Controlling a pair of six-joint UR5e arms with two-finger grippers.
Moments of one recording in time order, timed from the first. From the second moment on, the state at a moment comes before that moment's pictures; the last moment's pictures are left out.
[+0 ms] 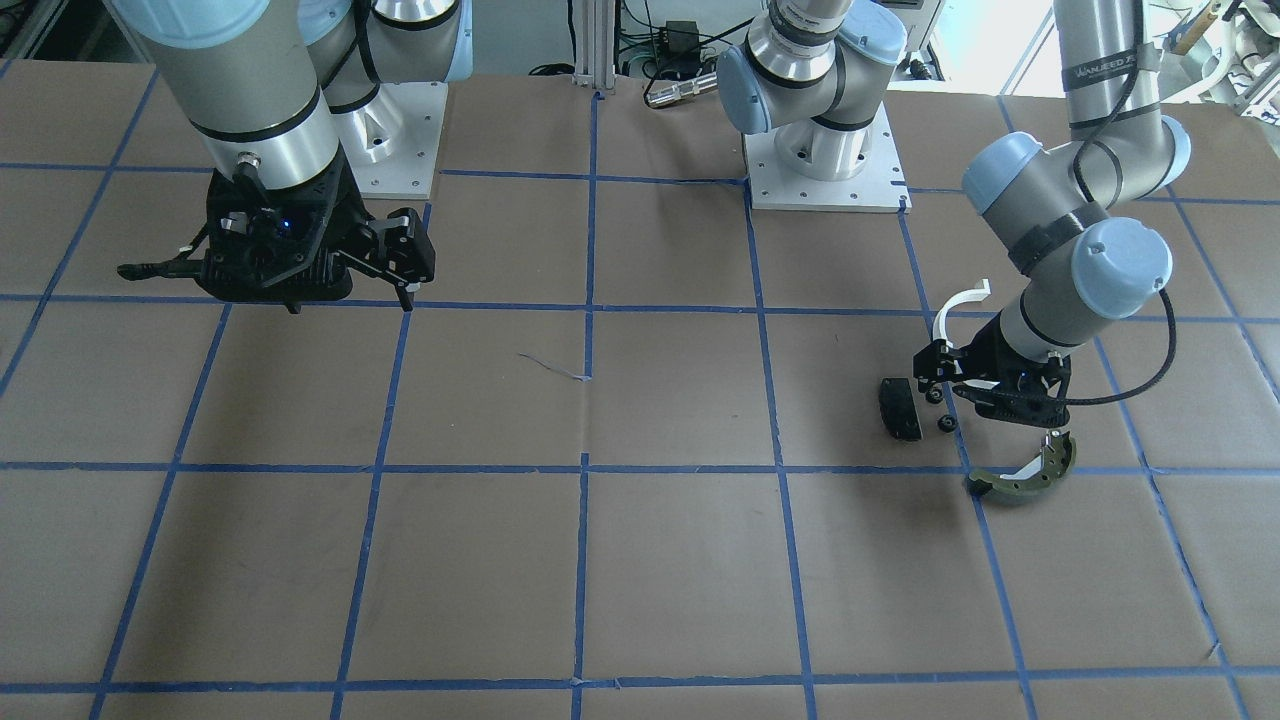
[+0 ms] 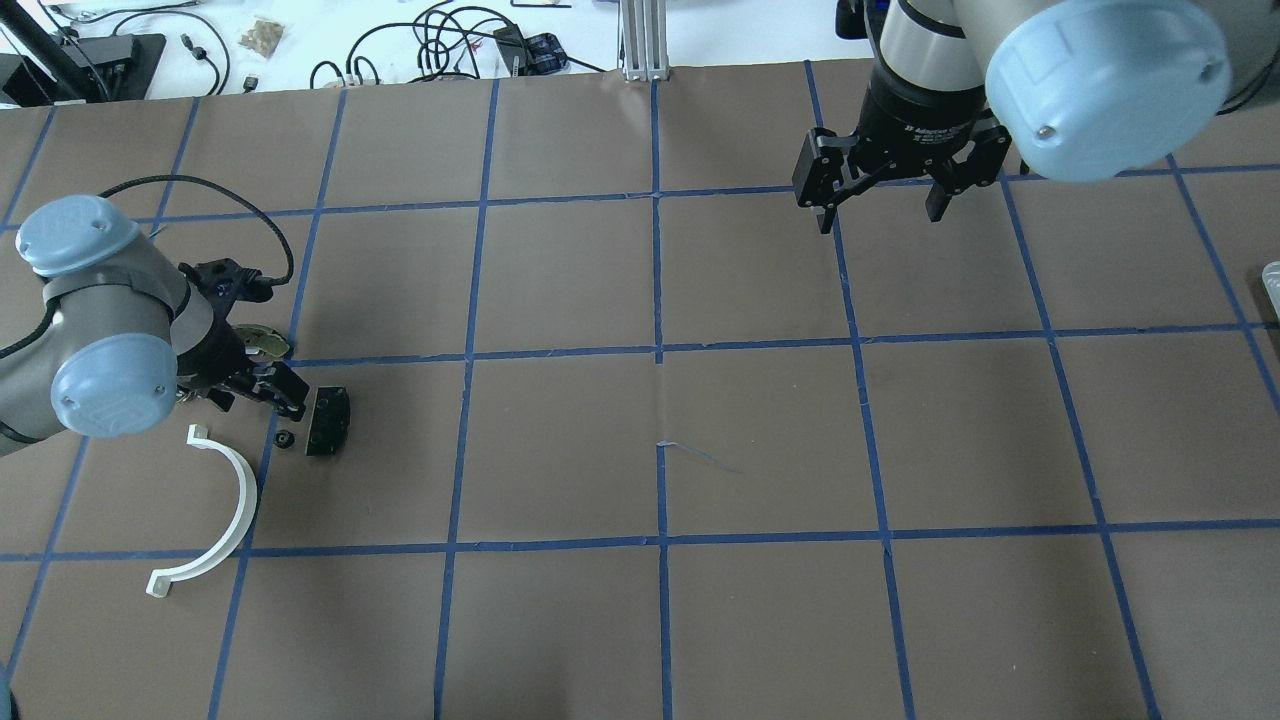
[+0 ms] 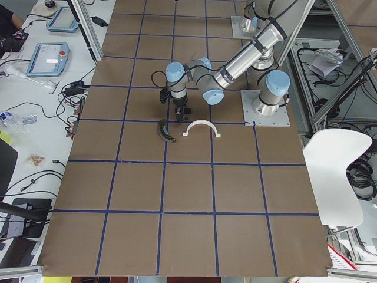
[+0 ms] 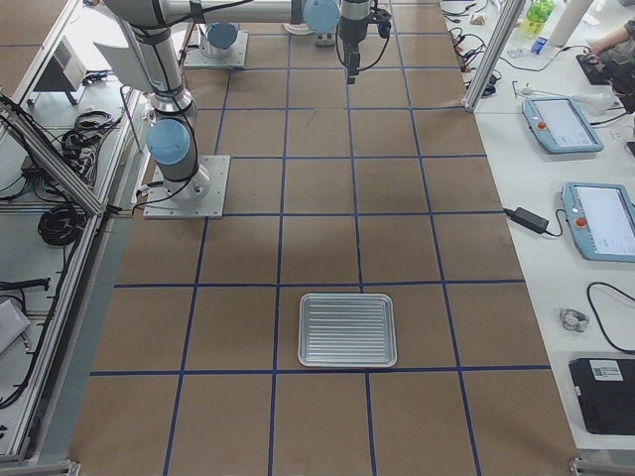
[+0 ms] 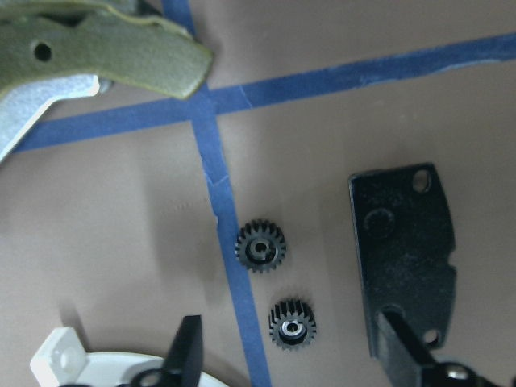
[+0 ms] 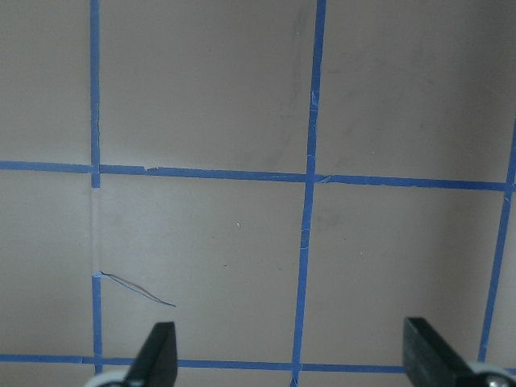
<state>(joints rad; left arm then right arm) -1.16 -1.77 -2.03 -1.01 1.63 0.58 1.67 -1.47 1.53 -1.63 -1.59 0.04</state>
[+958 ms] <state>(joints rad) -1.59 -1.63 -1.50 -1.65 1.59 0.02 1.67 -1.47 1.53 -1.63 -1.59 0.04</state>
